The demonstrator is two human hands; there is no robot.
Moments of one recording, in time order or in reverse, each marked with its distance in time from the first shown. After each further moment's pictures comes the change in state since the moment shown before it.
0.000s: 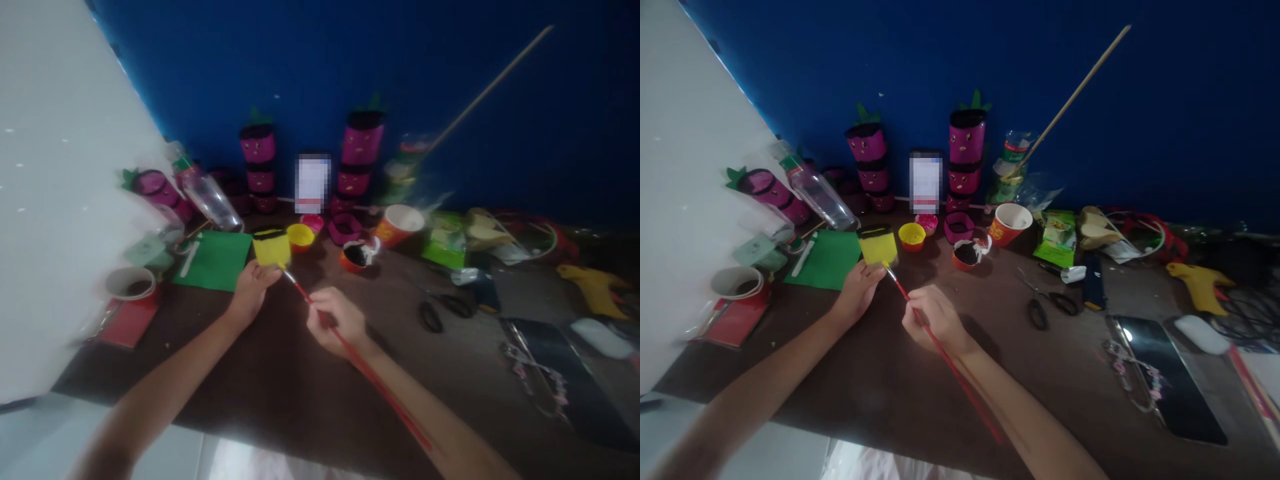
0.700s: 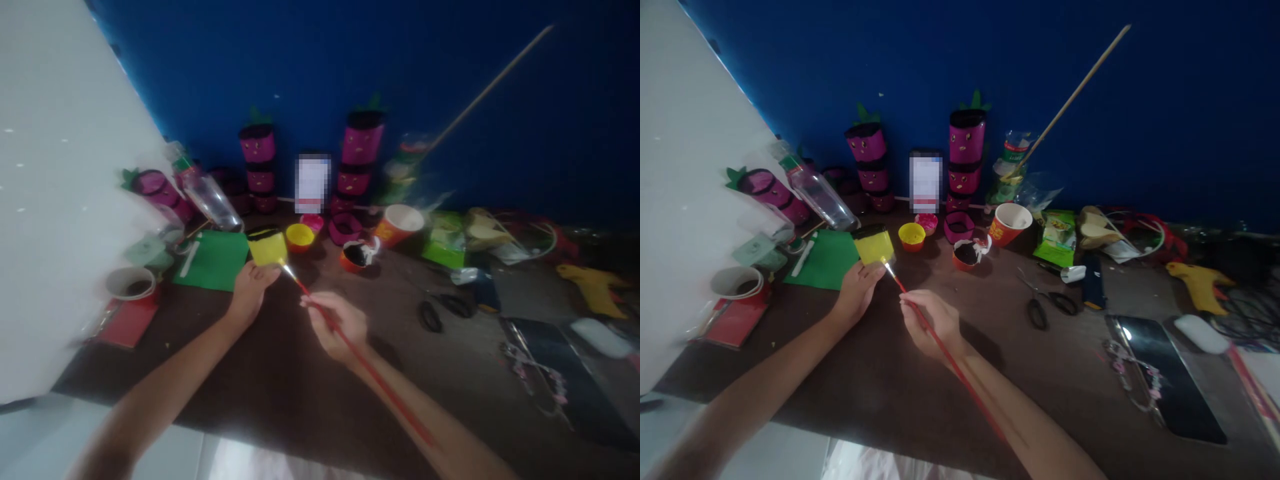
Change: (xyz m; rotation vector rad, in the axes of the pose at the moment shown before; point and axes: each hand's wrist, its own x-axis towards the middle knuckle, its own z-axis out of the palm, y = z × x) left_hand -0.002 -0.001 0.001 0.040 0.089 0.041; right_hand -0.002 -0.008 0.001 0.159 0.056 0.147
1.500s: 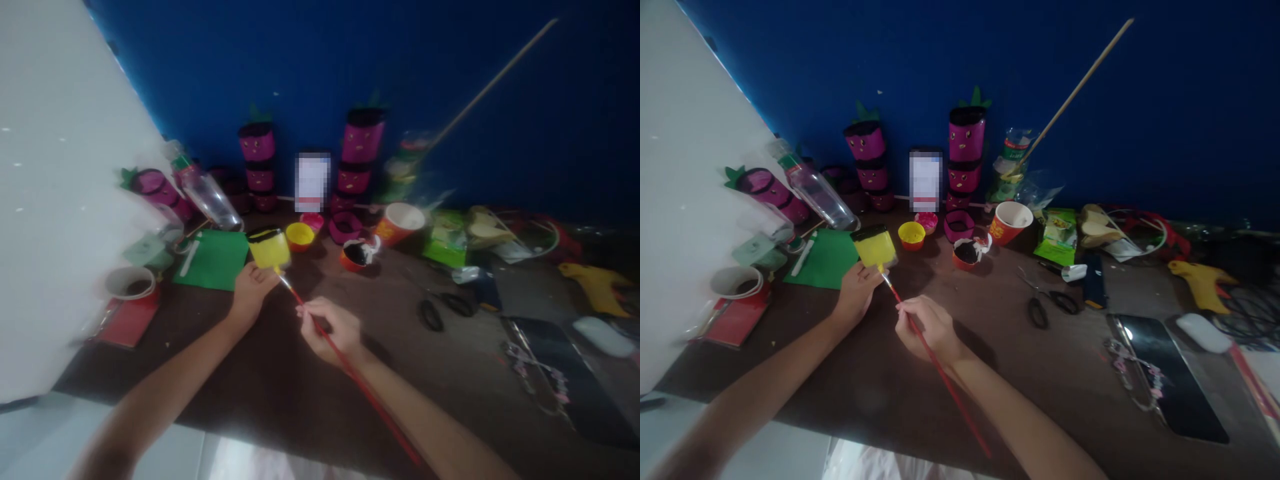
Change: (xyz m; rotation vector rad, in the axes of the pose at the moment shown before) left_hand 0.002 -0.013 -0.009 0.108 -0.011 0.045; right_hand -0.004 -0.004 0.007 -0.016 -0.028 -0.036
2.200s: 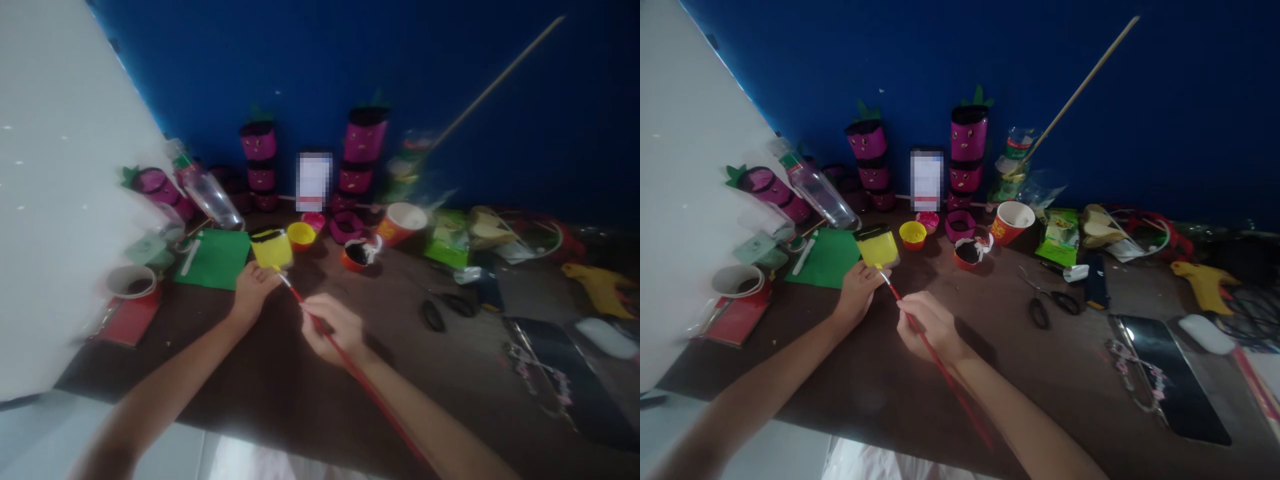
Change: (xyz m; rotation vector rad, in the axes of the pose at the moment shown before) left_hand -0.003 0.005 0.002 0.034 -0.020 0.012; right_hand 0.004 -0.001 -0.004 -0.003 -0.030 -0.045
